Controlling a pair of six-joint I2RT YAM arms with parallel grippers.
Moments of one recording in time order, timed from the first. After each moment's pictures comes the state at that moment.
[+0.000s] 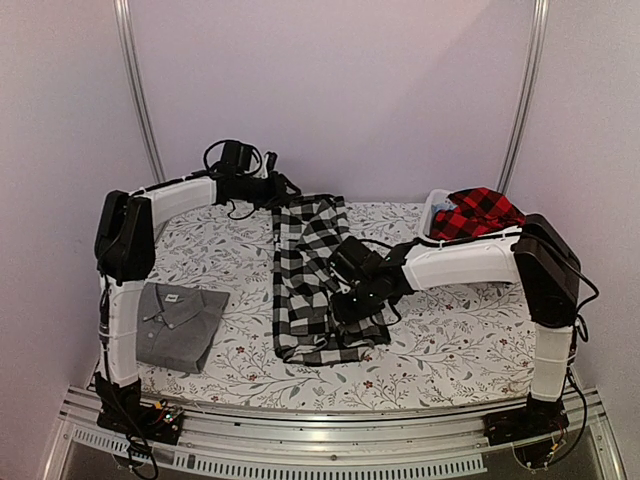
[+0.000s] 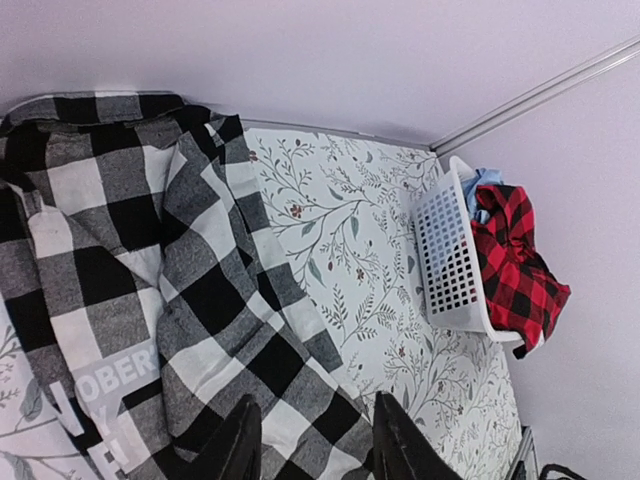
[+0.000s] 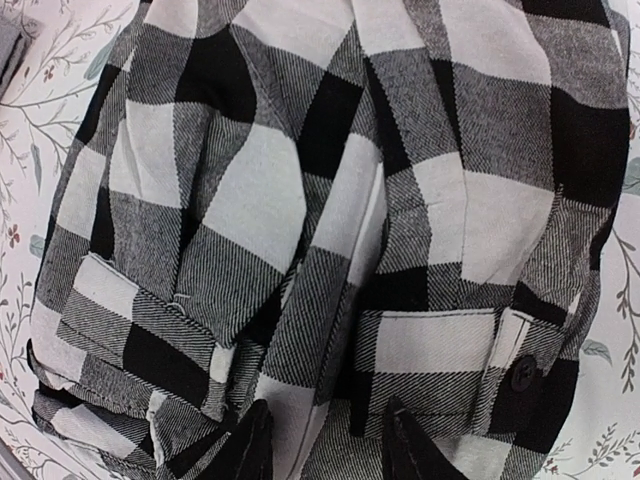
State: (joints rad) left arm -0.36 2.29 1.96 -0.23 0.50 -0.55; right arm 0.95 1.99 1.38 -0.46 0.10 0.44
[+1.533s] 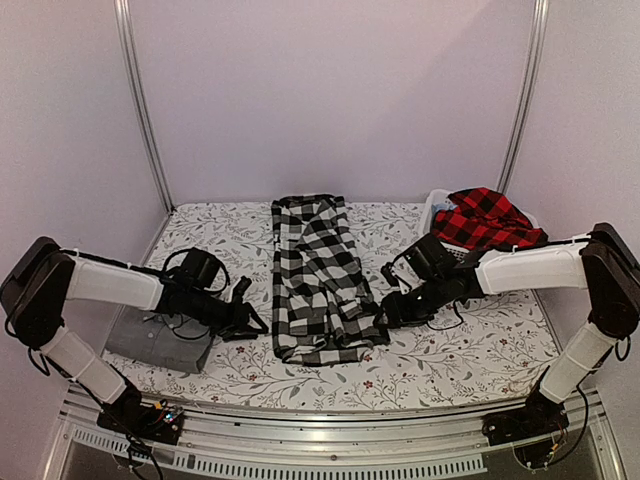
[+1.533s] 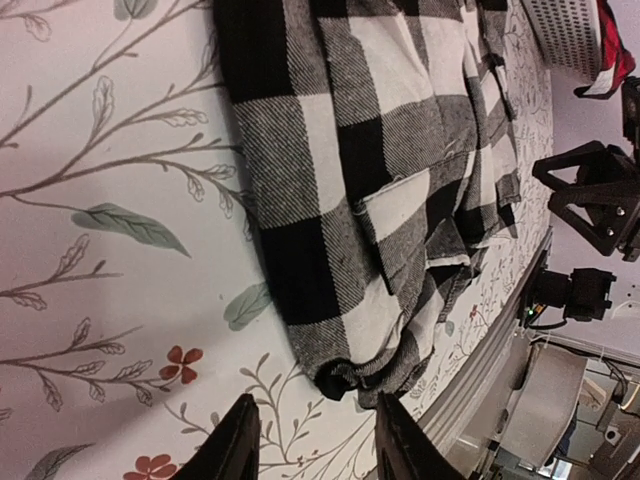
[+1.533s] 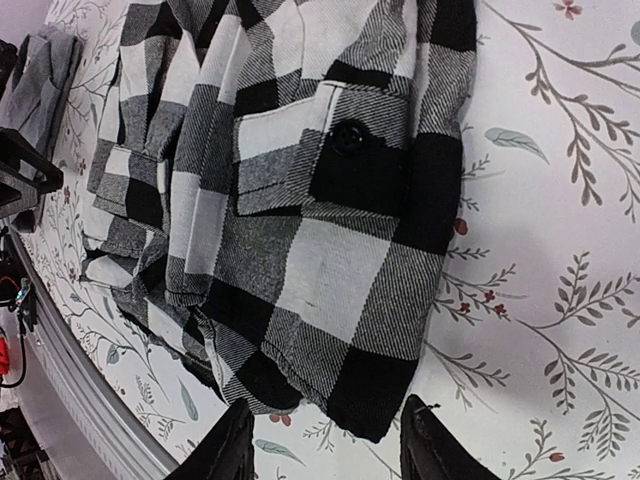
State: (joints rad) left arm -0.52 1.51 0.62 -0.11 0.59 -0.62; right arm 0.74 1.63 0.92 -0.33 -0.29 0.48
